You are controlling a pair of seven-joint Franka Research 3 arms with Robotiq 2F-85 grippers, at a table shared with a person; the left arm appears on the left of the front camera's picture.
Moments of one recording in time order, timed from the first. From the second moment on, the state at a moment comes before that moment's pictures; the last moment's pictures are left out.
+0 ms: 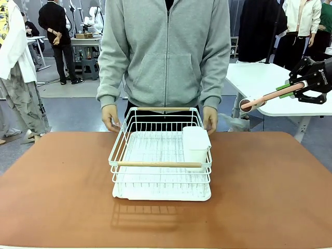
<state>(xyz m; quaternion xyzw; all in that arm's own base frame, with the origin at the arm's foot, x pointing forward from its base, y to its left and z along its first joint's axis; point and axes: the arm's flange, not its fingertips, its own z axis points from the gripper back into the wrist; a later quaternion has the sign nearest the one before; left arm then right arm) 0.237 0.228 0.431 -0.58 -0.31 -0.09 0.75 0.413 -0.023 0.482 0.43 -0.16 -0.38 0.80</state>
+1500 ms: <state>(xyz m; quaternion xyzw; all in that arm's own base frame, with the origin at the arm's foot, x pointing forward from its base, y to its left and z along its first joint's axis) 0.237 0.228 0.431 -0.58 -0.31 -0.09 0.75 0.413 -0.023 0.482 0.43 -0.16 -0.38 0.80</state>
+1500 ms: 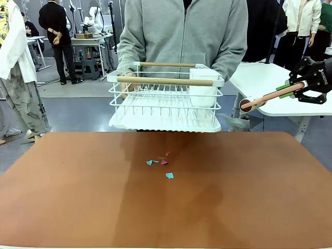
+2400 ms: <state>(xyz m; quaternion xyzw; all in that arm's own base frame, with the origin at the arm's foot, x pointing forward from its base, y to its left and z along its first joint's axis) 0.237 0.228 0.431 -0.58 -0.31 -0.09 0.75 0.413 -0.023 0.482 0.43 -0.16 -0.38 0.80</state>
